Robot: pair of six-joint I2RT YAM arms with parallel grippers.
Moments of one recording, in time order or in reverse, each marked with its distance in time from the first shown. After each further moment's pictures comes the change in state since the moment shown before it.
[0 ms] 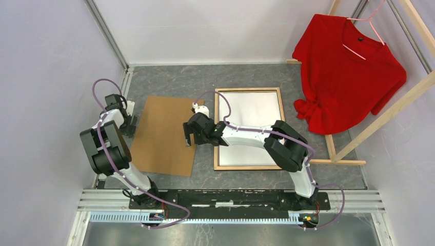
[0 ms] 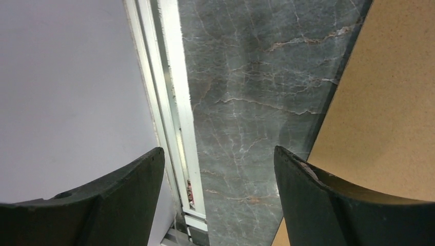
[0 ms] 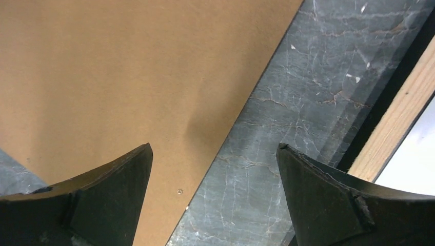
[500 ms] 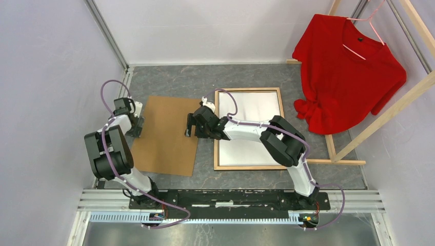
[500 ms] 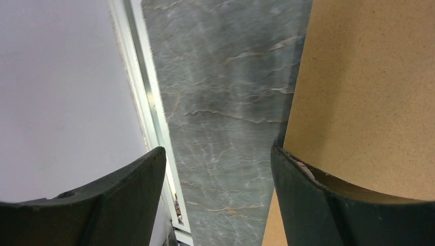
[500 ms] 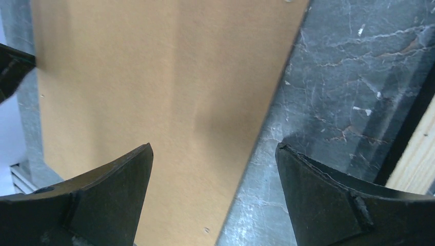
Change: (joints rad) left arm -0.070 -0.047 -0.146 0.170 0.005 -0.010; right arm -0.076 0.072 0.001 0.104 -0.109 0.196
